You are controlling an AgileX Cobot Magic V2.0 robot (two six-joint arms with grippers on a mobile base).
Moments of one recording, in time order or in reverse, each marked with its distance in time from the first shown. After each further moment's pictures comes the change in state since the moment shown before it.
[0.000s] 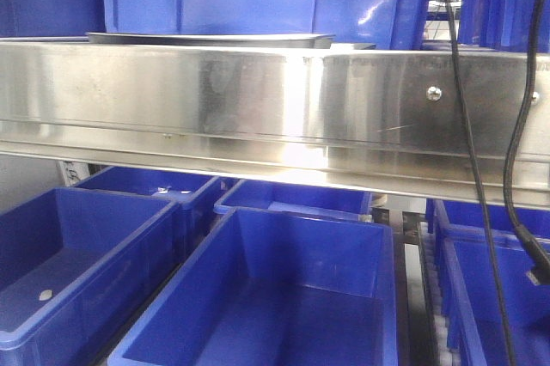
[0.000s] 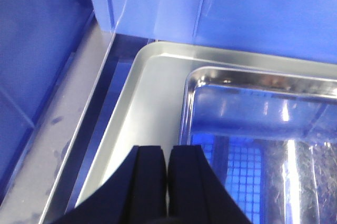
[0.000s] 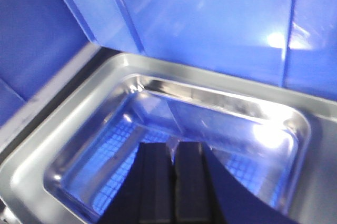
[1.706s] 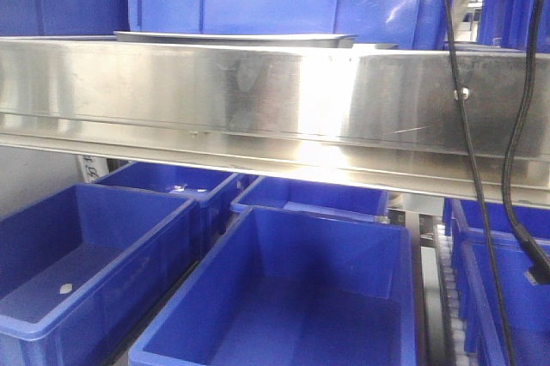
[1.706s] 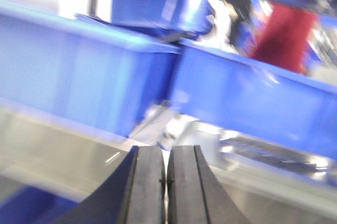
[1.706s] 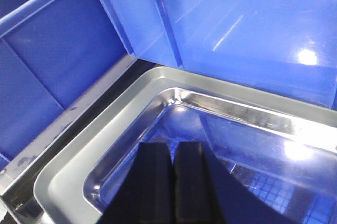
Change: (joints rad) left arm 0.286 -1.524 1.359 -0.156 -0.661 -0.006; right arm 0.000 0.000 0.000 0.000 -0.060 0.000
